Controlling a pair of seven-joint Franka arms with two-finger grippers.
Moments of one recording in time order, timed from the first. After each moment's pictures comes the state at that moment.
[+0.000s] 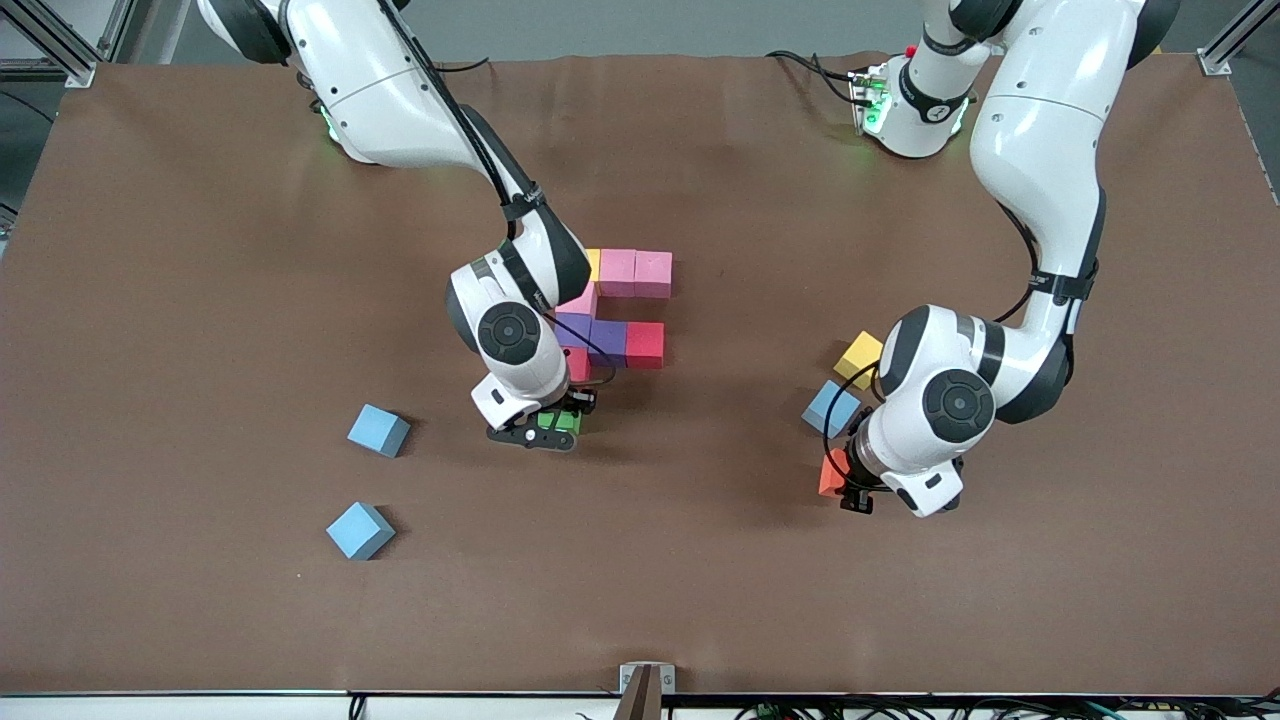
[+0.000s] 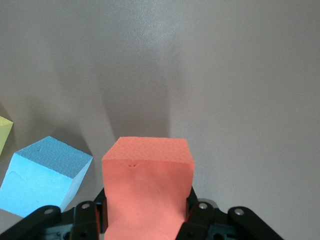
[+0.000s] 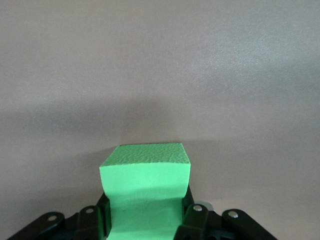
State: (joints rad) left arm -0.24 0.73 -0.10 -1.44 0.04 2.21 -1.70; right arm 0.66 0.74 -0.10 -1.55 0.13 2.28 0.65
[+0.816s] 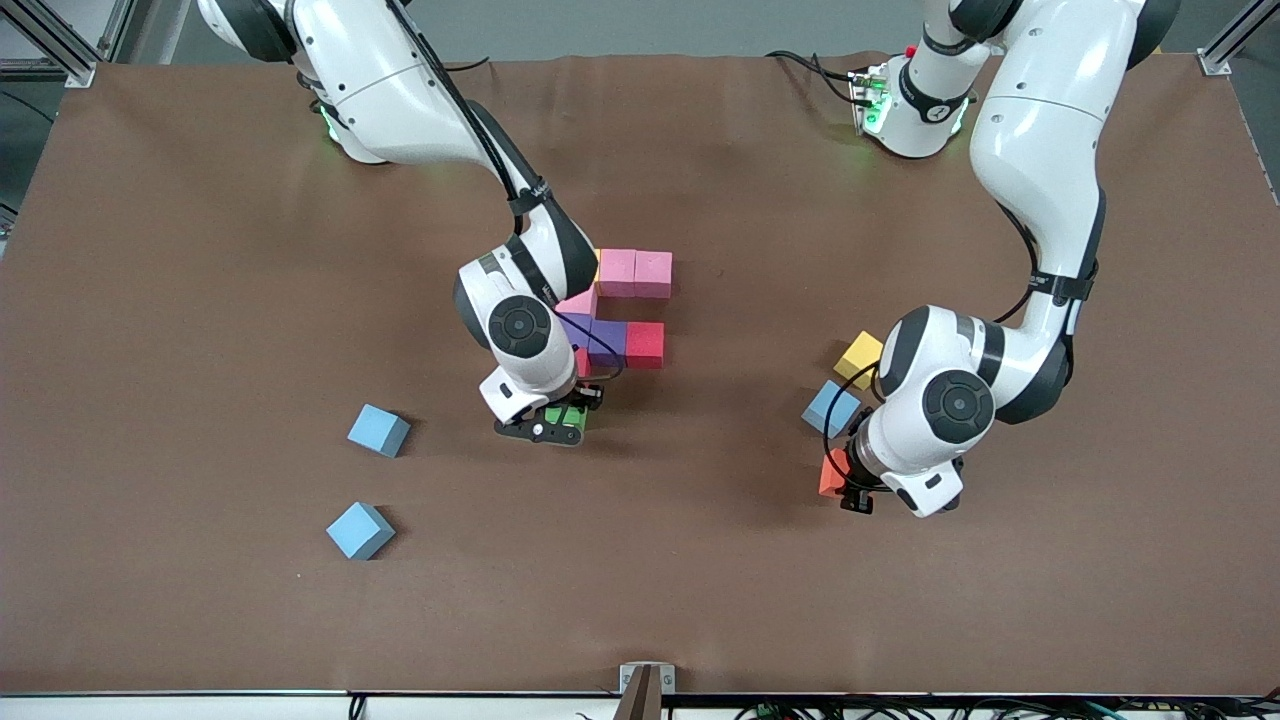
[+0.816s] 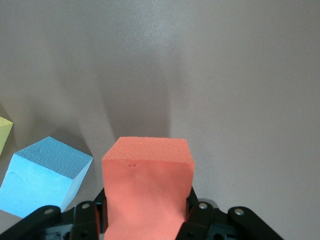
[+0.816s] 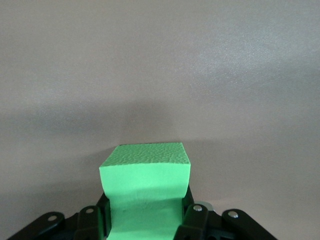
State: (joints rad) left arm -0.24 0.73 -0.10 -1.44 0.04 2.21 -1.70; right arm 0.68 0.74 -0.10 -1.55 0.12 2.28 0.68
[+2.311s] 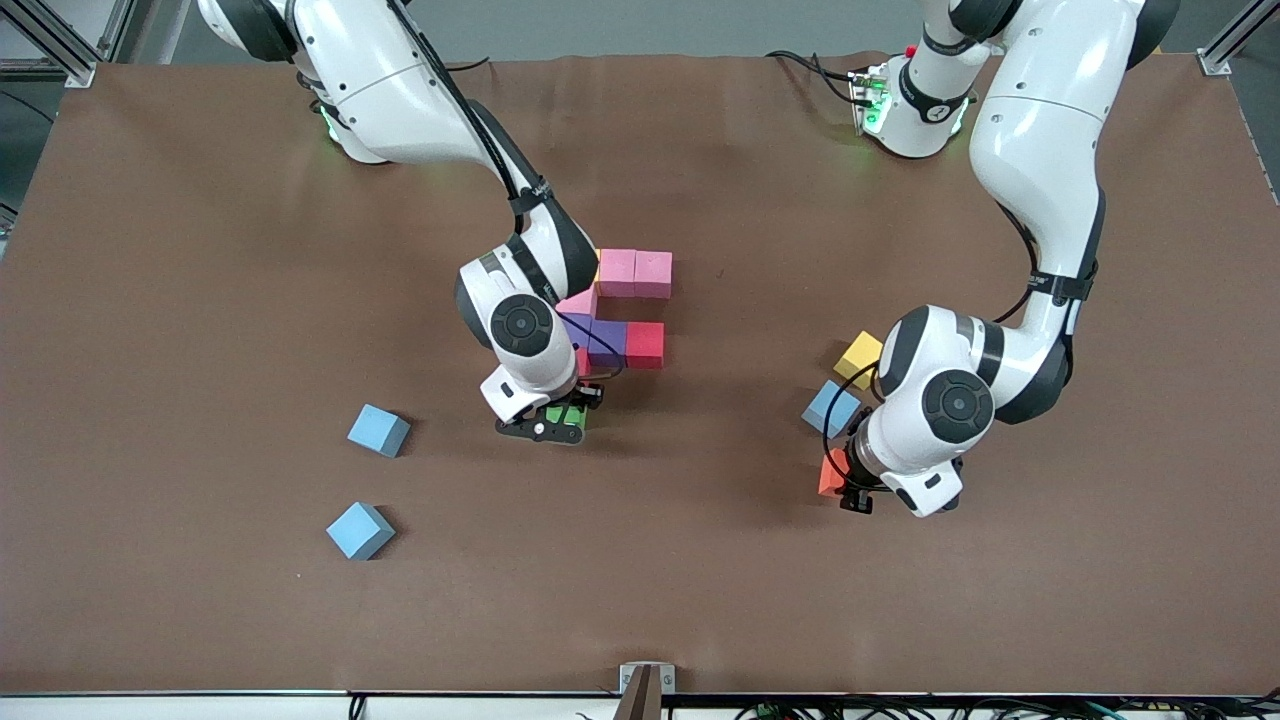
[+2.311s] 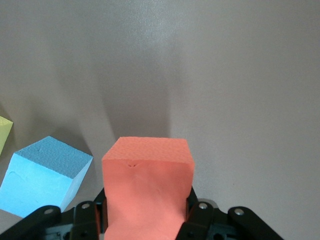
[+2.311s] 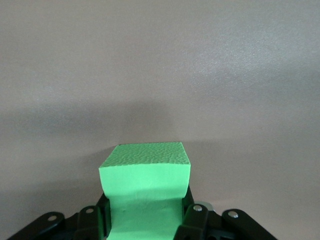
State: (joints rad) left arm -0.24 0.73 -0.10 -1.44 0.04 2.21 -1.70; right arm 0.69 0.74 -0.10 -1.56 0.11 2.28 0.67
